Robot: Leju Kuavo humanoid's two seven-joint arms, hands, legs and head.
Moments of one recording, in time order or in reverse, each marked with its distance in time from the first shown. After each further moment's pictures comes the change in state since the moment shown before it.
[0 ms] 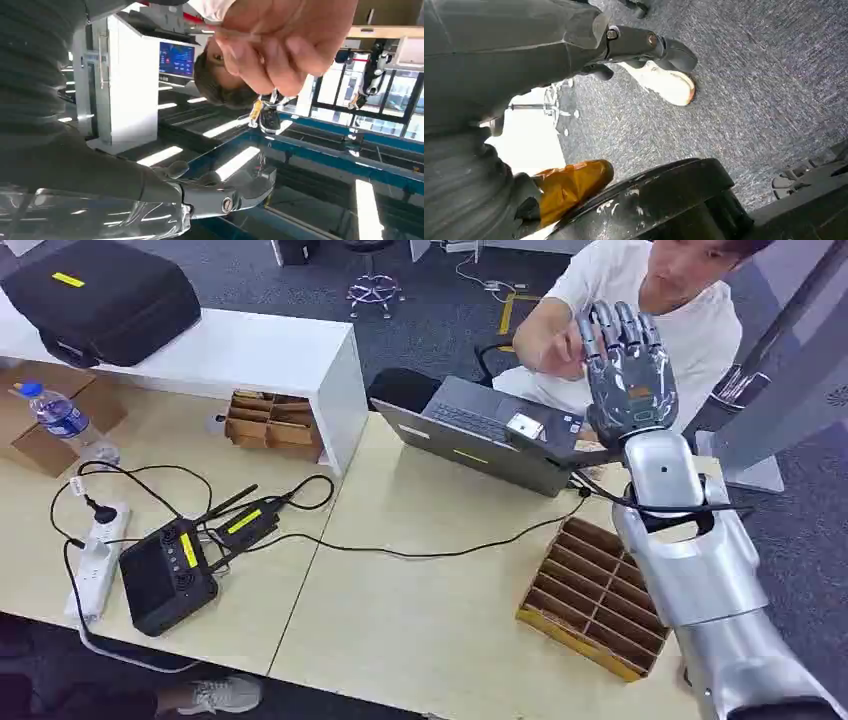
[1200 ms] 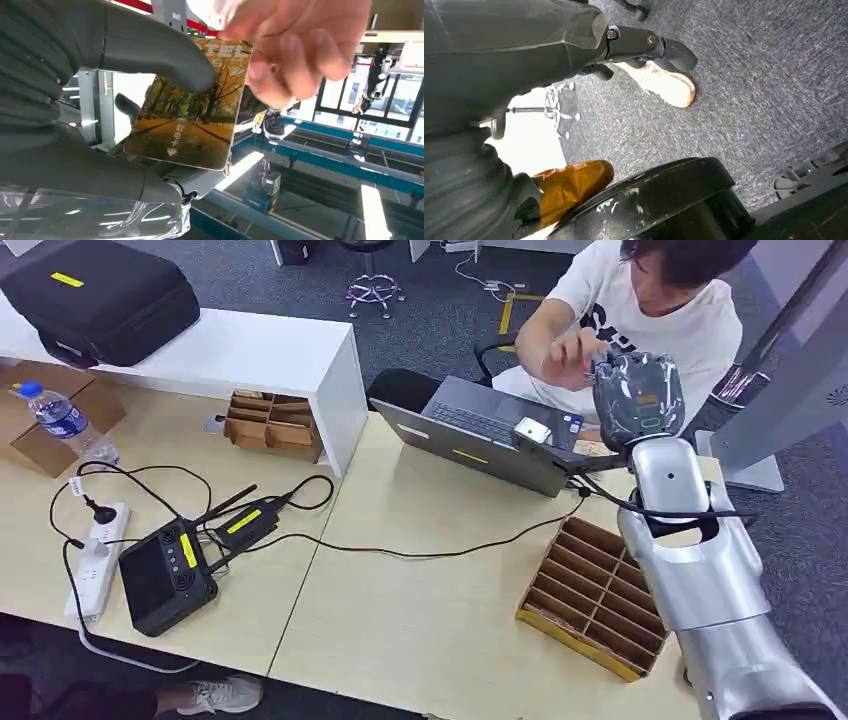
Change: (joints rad) left arm -0.001 0.000 -0.008 0.002 -0.006 0.001 0.005; right arm 0.023 -0.005 -0.032 0.004 0.000 -0.020 -0.011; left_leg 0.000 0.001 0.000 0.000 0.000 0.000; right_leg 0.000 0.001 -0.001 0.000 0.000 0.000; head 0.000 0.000
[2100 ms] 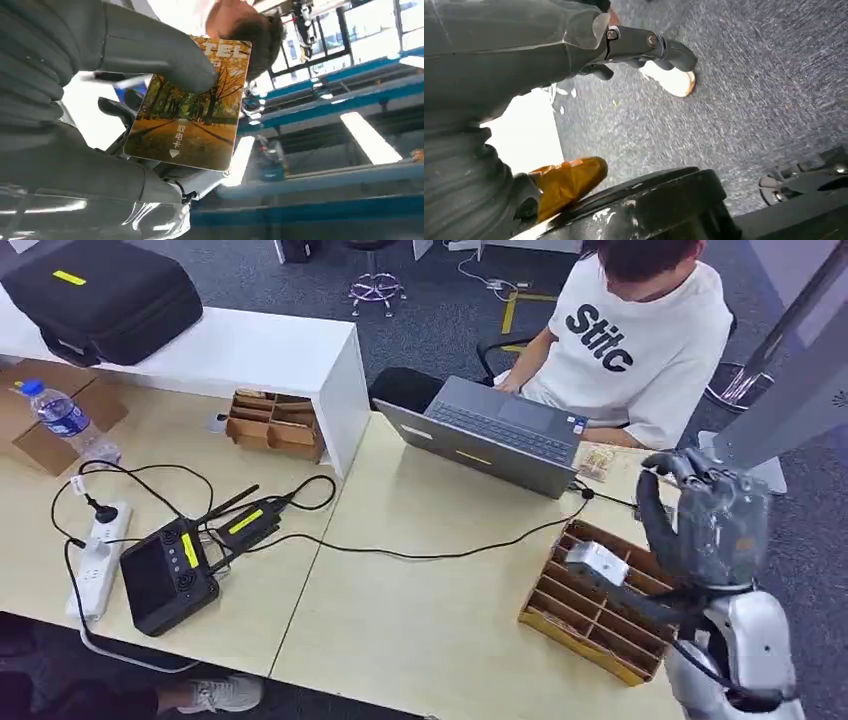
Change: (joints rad) left arm 0.005 -0.001 0.005 0.013 0.138 0.072 -0.014; right arm 0.645 -0.096 -0.241 -0.686 -0.459 -0.279 -0.263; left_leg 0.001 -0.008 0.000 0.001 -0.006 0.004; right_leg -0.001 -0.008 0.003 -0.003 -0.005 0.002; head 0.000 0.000
